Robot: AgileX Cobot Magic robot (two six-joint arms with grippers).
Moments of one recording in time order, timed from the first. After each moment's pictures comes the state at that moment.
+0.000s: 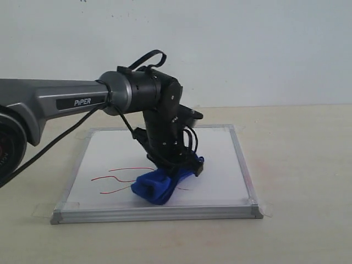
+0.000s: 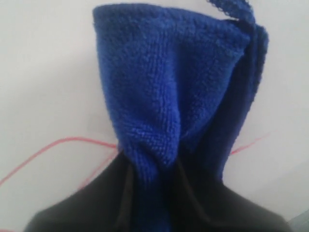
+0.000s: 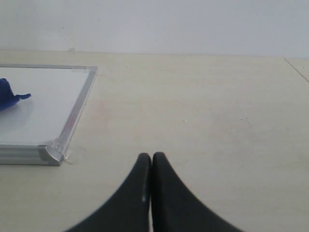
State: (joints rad) left arm -0.48 2.38 -1.93 0.09 1.03 0.00; right arm 0.02 0.00 0.00 0.01 0.34 -0.02
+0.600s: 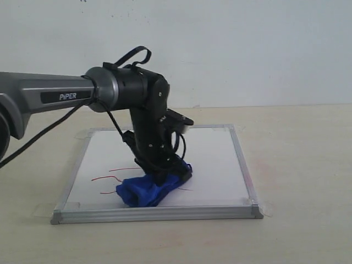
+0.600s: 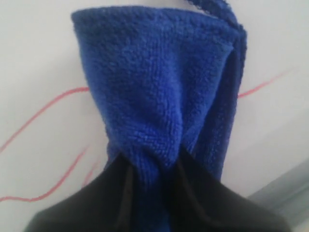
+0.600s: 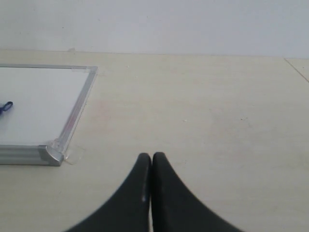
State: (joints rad) left arm -0.48 2.34 -1.85 0.03 1.08 0.13; right arm 0.02 0.00 0.00 0.01 0.34 -0.02
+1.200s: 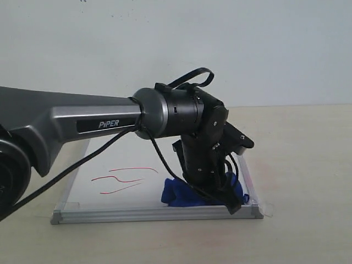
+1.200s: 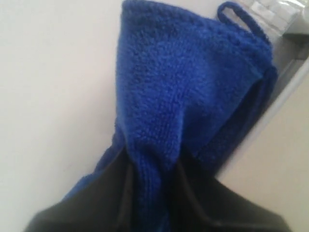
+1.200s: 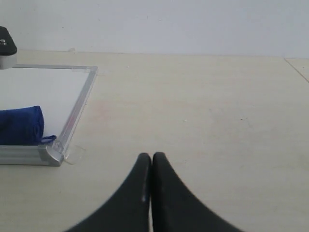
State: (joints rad) left arm -0.67 2.34 -1.85 0.10 0.96 0.11; right arm 0.02 0.00 0.00 0.01 0.34 -0.02
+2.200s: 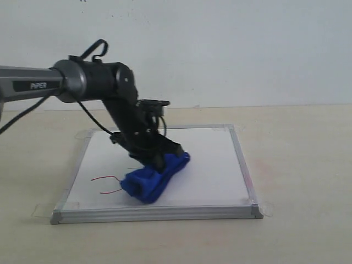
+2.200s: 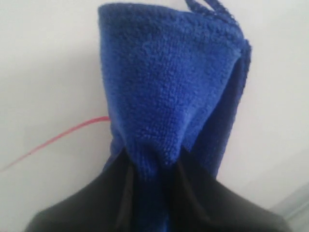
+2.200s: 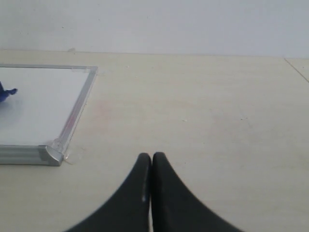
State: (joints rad) left arm -0.34 2.31 -1.83 -0.25 0.96 0.17; right arm 0.02 0.00 0.00 0.01 0.34 -0.02
